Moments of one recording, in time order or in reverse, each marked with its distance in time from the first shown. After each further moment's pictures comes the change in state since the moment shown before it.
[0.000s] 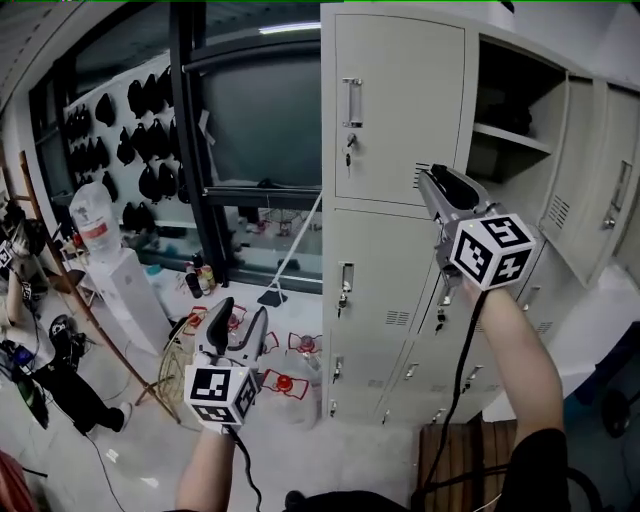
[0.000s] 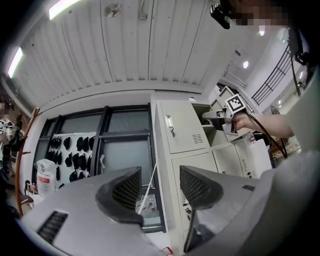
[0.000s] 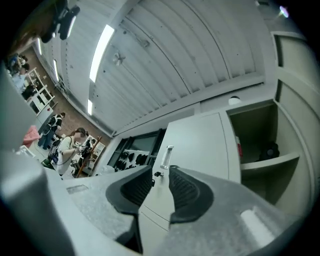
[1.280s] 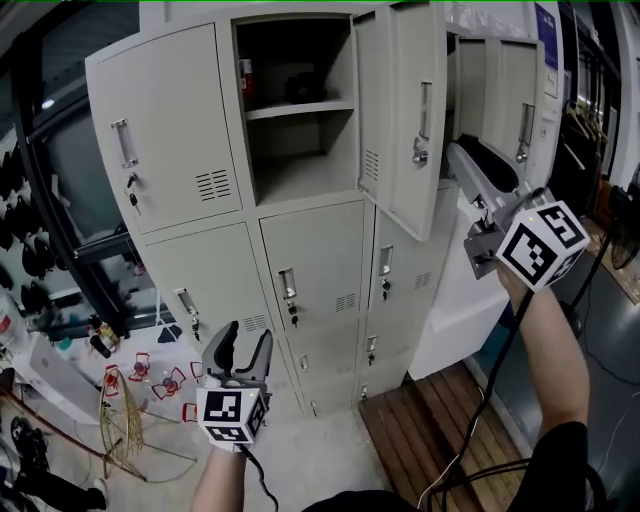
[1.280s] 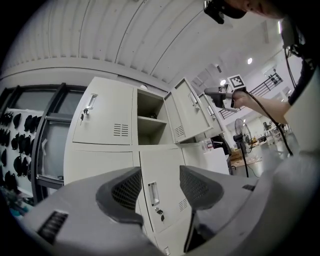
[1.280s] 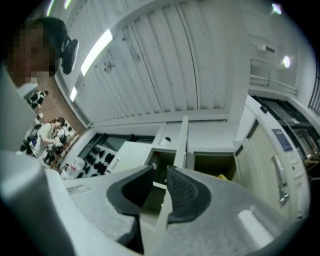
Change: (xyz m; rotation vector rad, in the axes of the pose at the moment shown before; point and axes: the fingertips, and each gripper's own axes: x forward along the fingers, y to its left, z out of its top) left arm 0.084 -0.339 -0.021 -0.036 0.032 -0.427; right arm -0.323 -0.221 0.129 -0.145 -0.039 -0.325
